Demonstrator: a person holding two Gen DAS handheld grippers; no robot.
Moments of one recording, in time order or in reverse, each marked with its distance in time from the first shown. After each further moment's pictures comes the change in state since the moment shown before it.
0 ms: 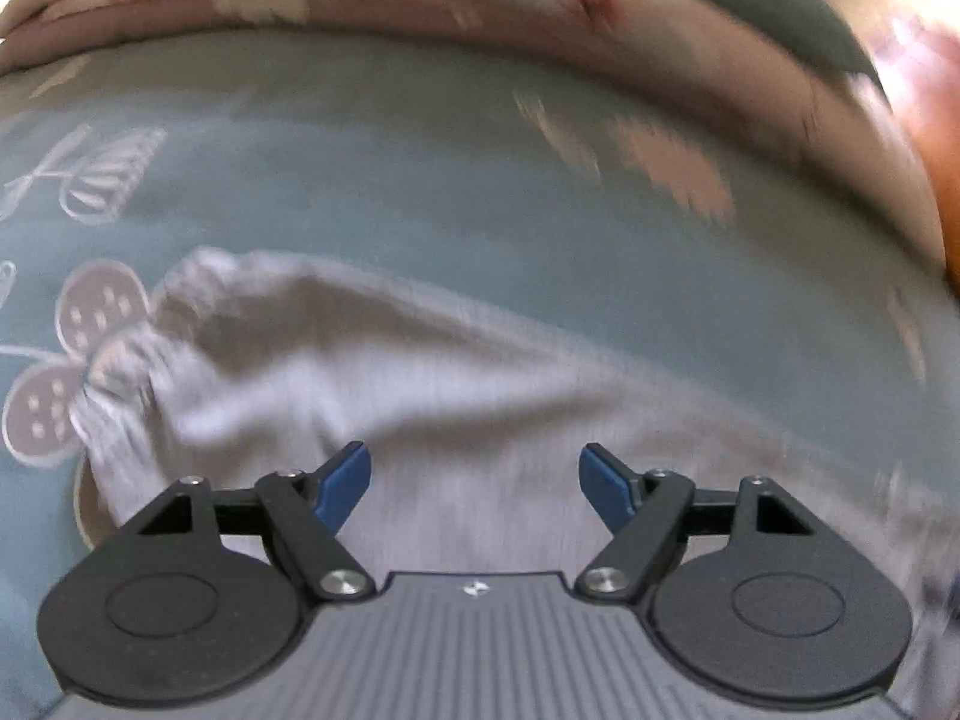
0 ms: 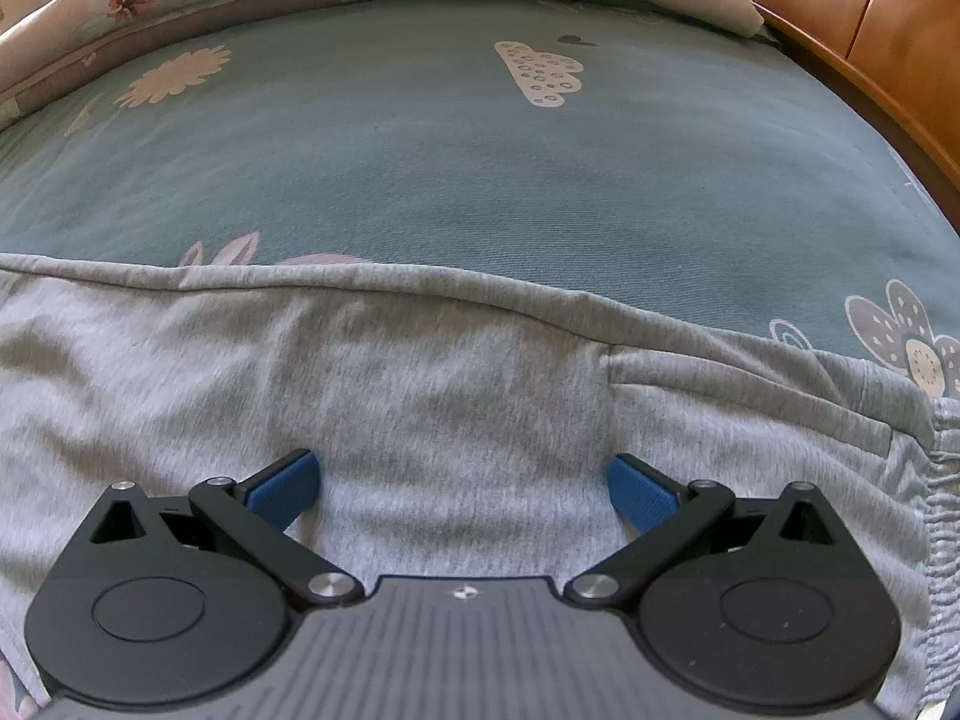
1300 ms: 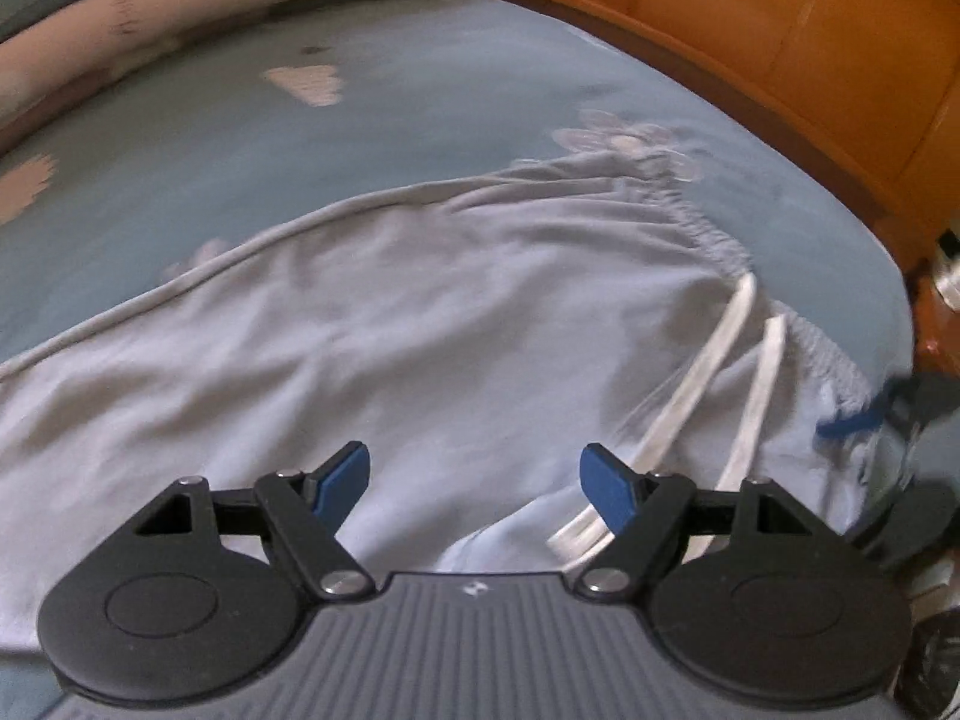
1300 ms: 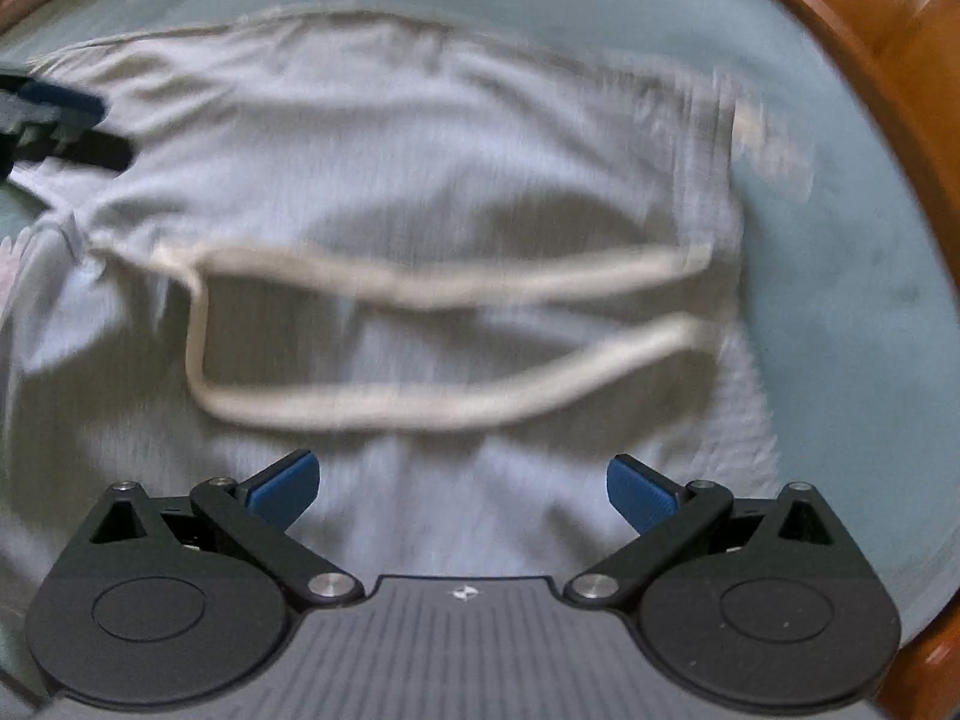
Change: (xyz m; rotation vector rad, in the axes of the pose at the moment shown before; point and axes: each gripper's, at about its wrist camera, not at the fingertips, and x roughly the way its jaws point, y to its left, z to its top) left arm -0.090 -0.363 -0.170 0.738 0.135 -0.418; right arm -0.135 -0.095 -0.176 -0.047 0.276 -0.014
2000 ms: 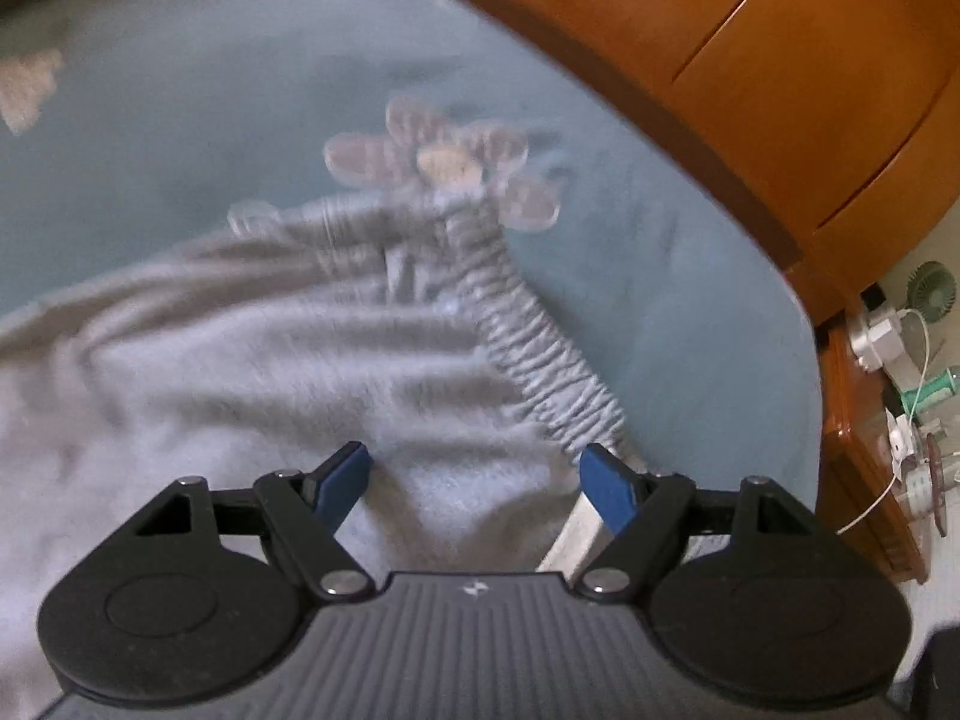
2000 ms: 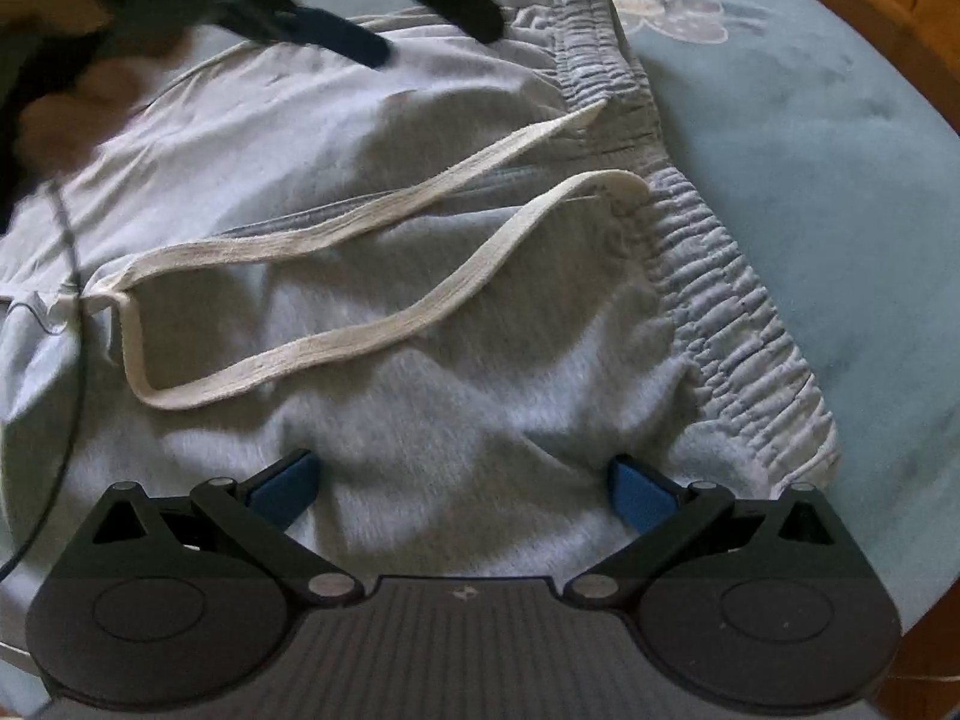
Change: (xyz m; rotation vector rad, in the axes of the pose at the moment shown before) left arm 0.141 -0.081 0.114 -0.031 0.110 -0.300; right arm 0.007 -0.042 -0.039 0.216 -0.131 0.099
